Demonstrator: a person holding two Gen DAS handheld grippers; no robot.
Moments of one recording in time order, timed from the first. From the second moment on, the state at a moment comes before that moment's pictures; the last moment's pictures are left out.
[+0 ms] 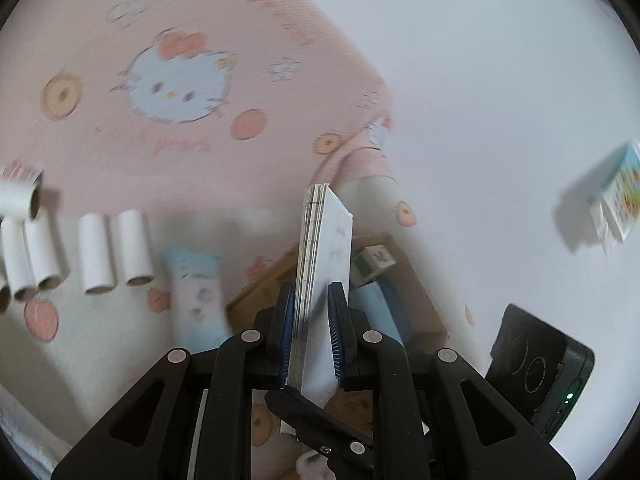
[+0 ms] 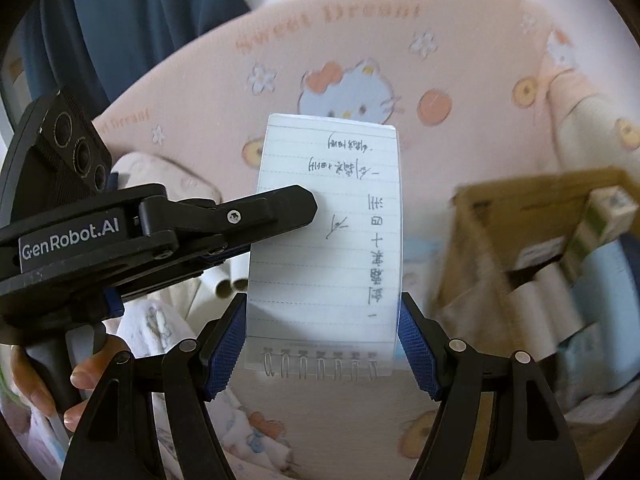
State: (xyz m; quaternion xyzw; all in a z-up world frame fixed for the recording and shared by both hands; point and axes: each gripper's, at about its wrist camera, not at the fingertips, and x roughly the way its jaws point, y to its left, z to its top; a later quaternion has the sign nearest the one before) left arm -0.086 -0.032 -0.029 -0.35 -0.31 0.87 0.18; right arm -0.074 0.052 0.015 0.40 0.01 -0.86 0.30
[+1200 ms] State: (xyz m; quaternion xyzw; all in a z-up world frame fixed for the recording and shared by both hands) left arm -0.198 0.184 -0.033 -0.42 -0.22 0.83 0.30; right arm -0.147 0.257 0.039 0.44 0.00 -0.88 0.16
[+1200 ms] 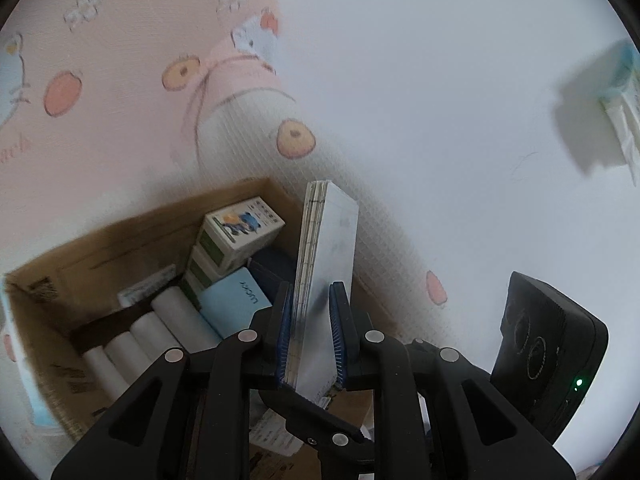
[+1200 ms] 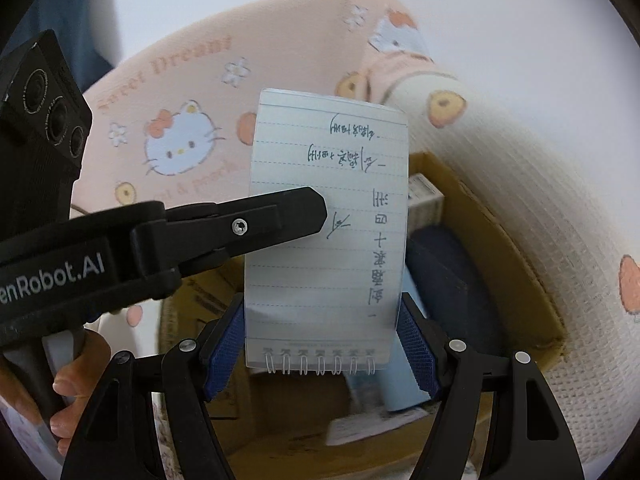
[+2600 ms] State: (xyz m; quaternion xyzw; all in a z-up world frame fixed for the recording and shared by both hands) left arm -0.249 0.236 -0.143 -0.56 -0.33 0.70 0.29; right arm -0.201 0.290 -0.032 0.58 0.20 -0.79 0.10
